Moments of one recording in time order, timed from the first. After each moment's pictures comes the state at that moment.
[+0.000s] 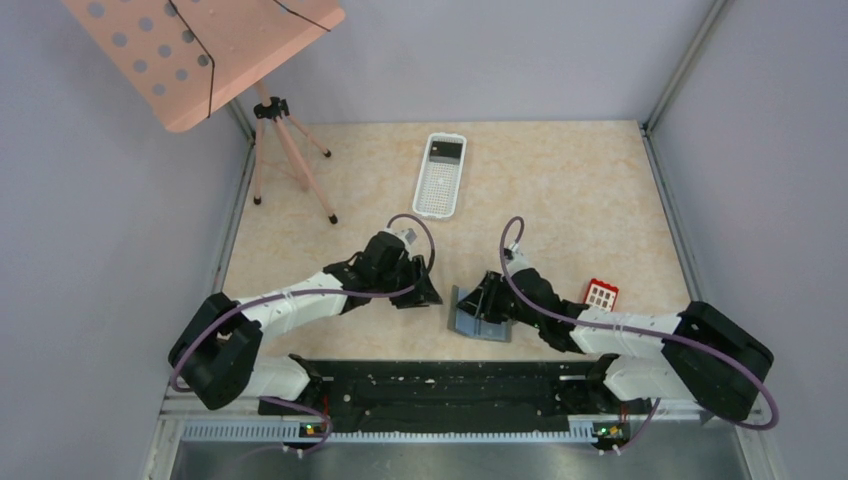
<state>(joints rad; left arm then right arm) -0.72 1.34 0.67 -0.14 0.30 -0.84 0.87 1.19 0.30 0.40 -0.04 0.99</state>
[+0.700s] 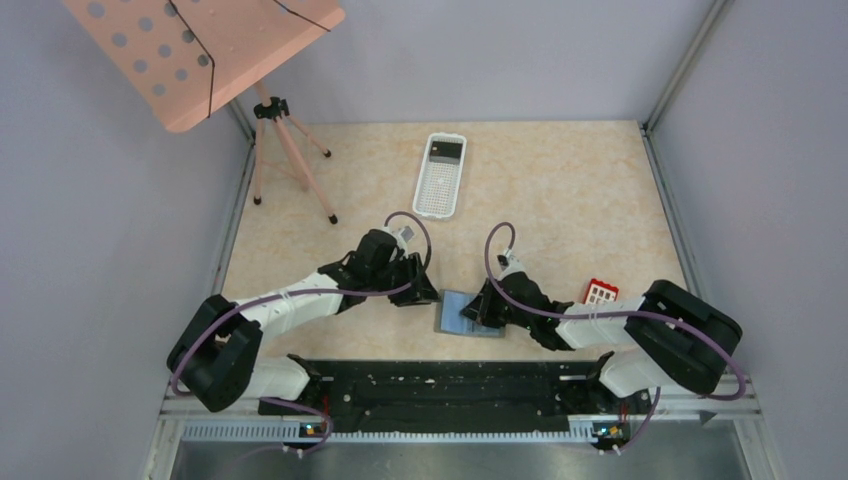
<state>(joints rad) -0.65 1.32 0.63 -0.08 0.39 -0.84 0.87 1.39 0.29 0.50 -0.01 0.99</state>
